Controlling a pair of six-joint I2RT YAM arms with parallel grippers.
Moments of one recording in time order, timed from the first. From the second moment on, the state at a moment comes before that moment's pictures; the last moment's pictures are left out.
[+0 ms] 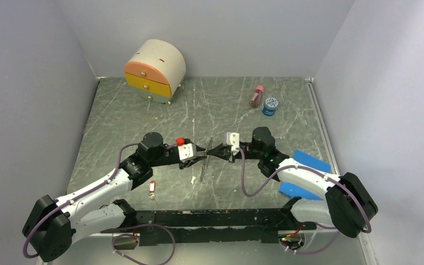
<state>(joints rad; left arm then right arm) -0.72 0.99 0.55 0.26 0.60 0.38 0.66 1.20 0.53 0.55 -0.84 -0.37</state>
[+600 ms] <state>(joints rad) -0.71 1.00 0.57 0.22 0.58 0.41 0.66 1.21 0.53 0.55 -0.85 -0.36</state>
